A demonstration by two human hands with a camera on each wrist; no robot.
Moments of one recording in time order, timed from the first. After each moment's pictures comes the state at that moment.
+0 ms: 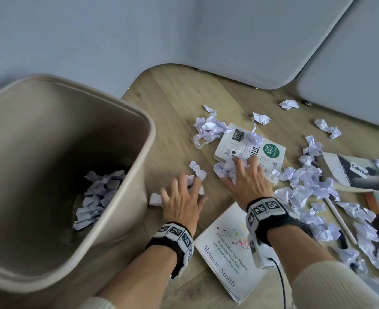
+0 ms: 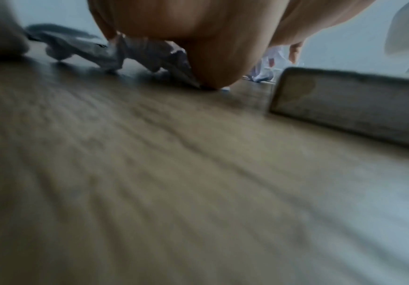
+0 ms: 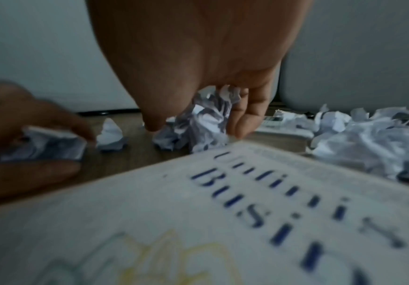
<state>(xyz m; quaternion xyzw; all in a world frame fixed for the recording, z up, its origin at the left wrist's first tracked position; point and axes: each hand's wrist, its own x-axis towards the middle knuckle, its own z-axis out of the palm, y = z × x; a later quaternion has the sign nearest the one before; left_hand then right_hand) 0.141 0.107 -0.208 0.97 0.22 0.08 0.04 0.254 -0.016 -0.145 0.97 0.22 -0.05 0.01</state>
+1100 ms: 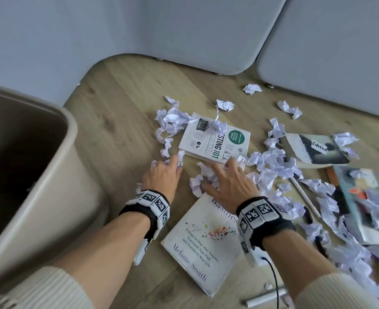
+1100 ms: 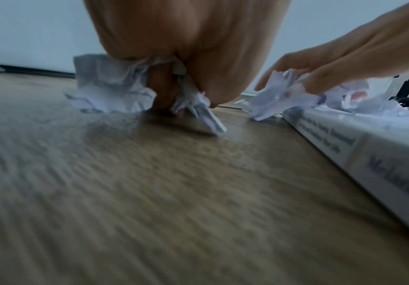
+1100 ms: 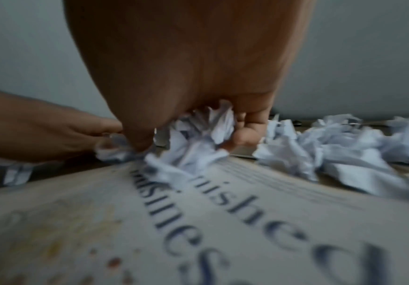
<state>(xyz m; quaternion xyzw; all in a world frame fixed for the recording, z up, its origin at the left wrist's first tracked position) 0.209 0.111 -0.182 0.98 0.15 -0.02 0.10 0.254 -0.071 -0.153 0.96 0.27 -0.09 -0.01</state>
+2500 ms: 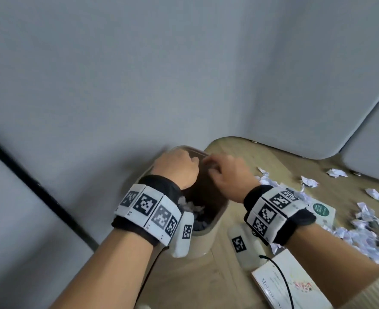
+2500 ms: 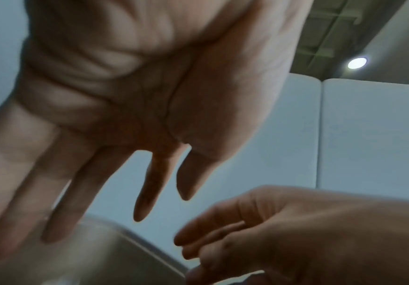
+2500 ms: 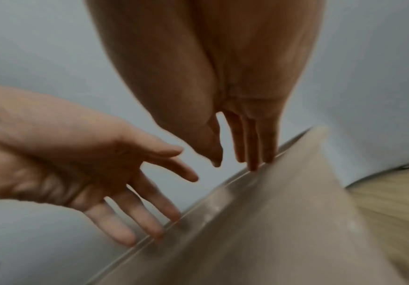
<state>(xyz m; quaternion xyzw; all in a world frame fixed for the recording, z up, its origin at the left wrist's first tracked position) 0.041 0.259 0.106 0.93 0.32 0.04 0.18 0.131 0.146 0.080 0.85 0.44 -0.07 -0.29</state>
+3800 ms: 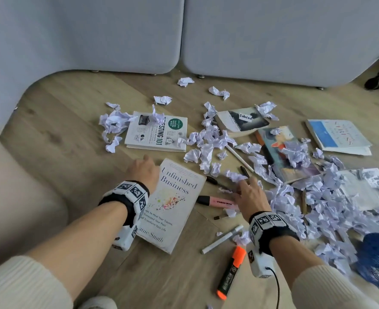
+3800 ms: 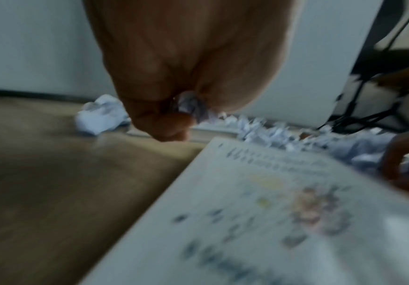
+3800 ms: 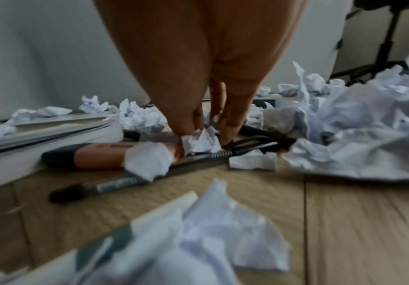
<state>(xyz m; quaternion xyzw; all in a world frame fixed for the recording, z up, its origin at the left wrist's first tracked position) 0.201 0.035 -0.139 0.97 0.11 -0.10 0.18 0.170 -0.251 -0.150 0.99 -0.01 -0.09 -0.10</state>
